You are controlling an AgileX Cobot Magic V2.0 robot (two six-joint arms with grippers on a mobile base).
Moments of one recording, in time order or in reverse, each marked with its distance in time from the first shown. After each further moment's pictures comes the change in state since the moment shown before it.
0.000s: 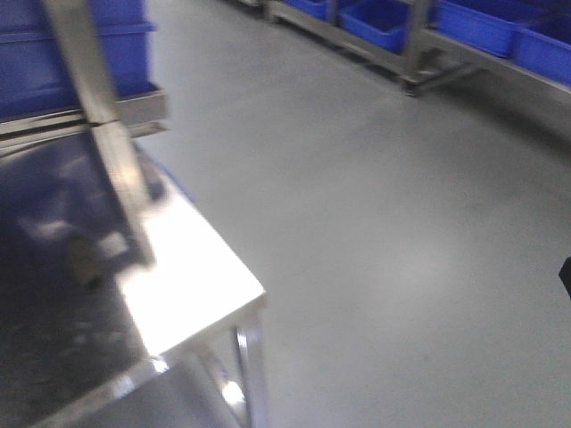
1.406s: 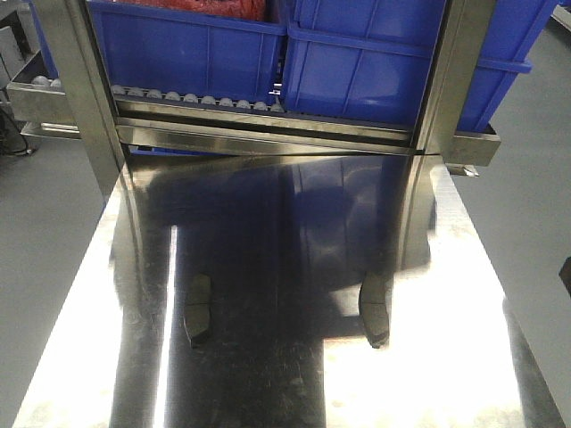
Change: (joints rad) left arm 0.000 0.000 0.000 0.000 0.000 0.000; right arm 0.000 0.000 0.000 0.000 0.000 0.000
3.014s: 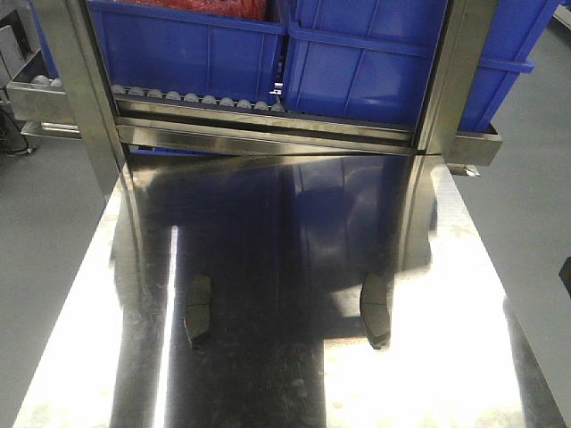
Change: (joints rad) left arm 0.000 0.602 -0.466 -0.004 0.406 -0.117; right arm 0.000 0.000 0.000 0.000 0.000 0.000
